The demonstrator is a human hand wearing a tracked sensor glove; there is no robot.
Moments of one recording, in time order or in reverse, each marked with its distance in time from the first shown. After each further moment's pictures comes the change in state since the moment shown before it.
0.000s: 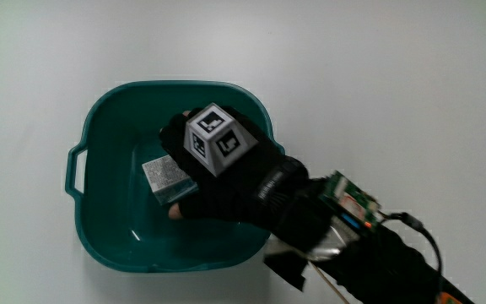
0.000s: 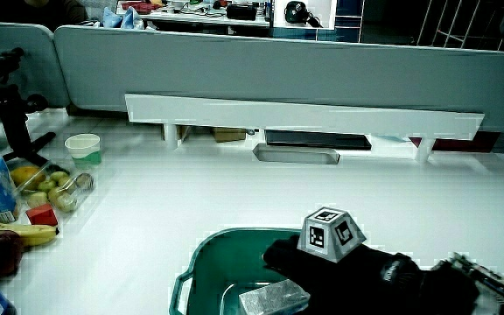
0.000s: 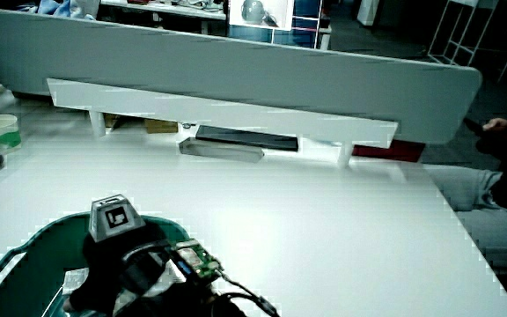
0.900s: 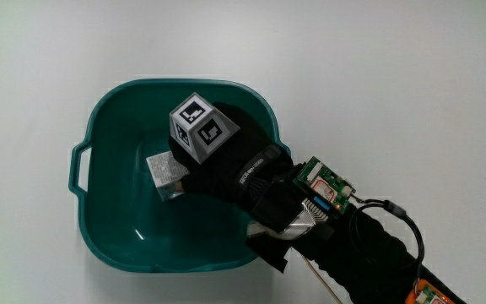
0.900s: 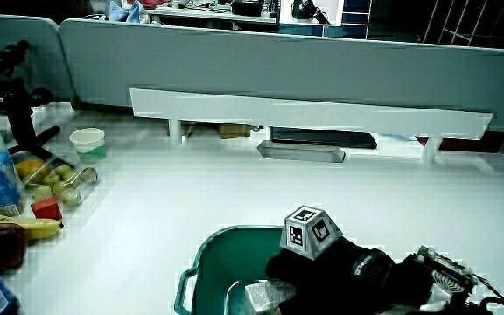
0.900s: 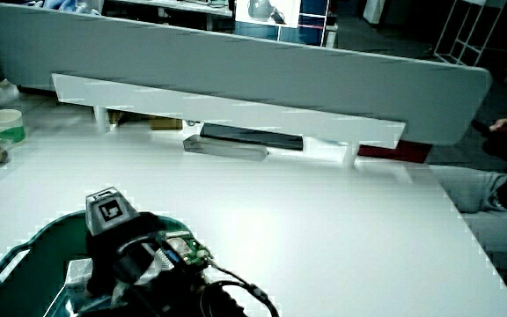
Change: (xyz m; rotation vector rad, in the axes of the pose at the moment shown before) arm -0.007 0.021 0.005 0.019 -0.070 0.041
